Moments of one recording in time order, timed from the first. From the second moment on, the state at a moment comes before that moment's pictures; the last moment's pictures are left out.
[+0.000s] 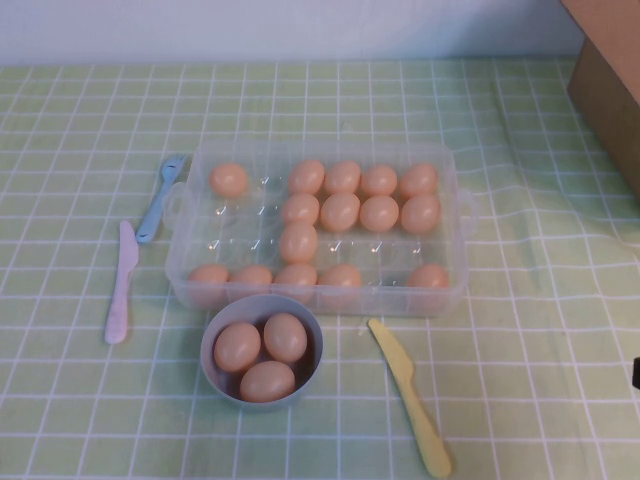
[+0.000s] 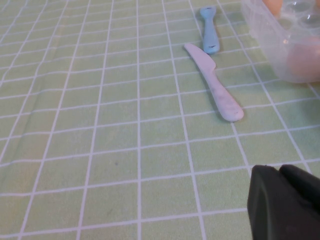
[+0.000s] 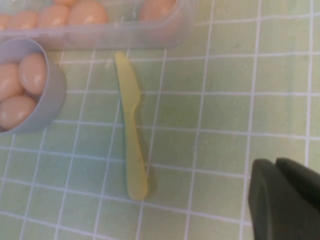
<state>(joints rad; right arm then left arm) 0.14 0.79 -0.53 0.53 0.71 -0.14 -0.08 -0.01 0.02 0.00 0.37 0.09</state>
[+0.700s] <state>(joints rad) 0.34 1.26 -0.87 0.46 0.81 -0.20 -0.08 -0.01 0.02 0.00 0.37 0.09</state>
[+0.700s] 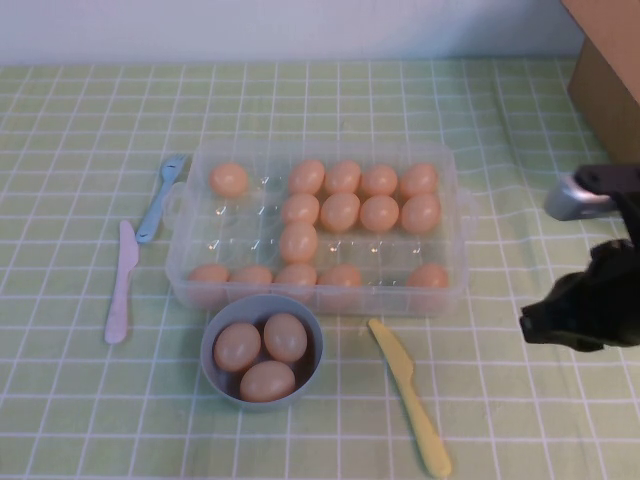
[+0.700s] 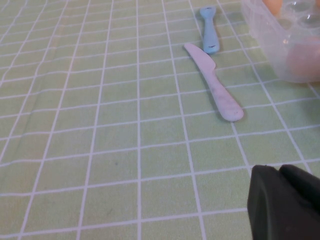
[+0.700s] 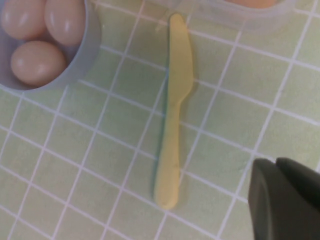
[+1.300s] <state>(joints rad) 0.60 1.64 -1.34 0.15 0.98 -0.03 -0.08 -0.01 0.02 0.00 0.37 0.09</state>
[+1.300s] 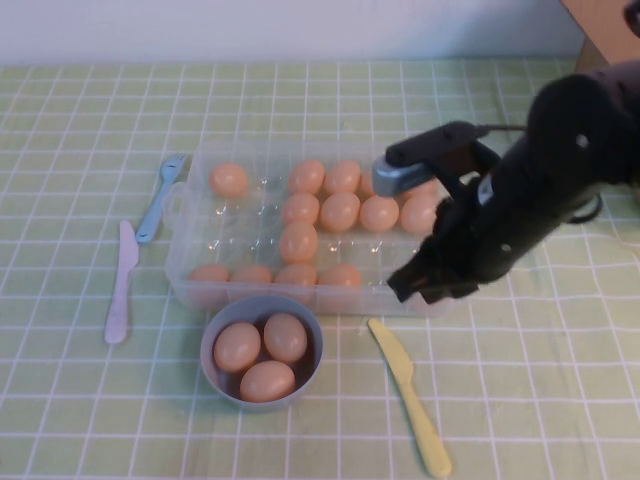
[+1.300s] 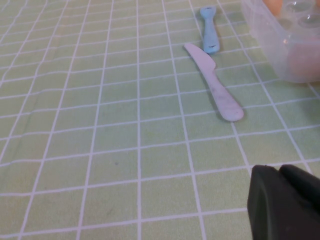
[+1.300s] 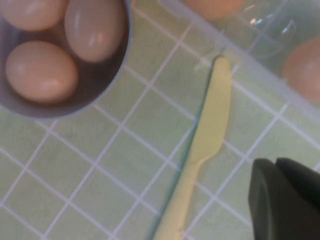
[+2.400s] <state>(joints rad) 0.54 2.17 -1.96 -0.03 1.12 -0.14 -0.08 -0.01 0.02 0.00 0.37 0.09</state>
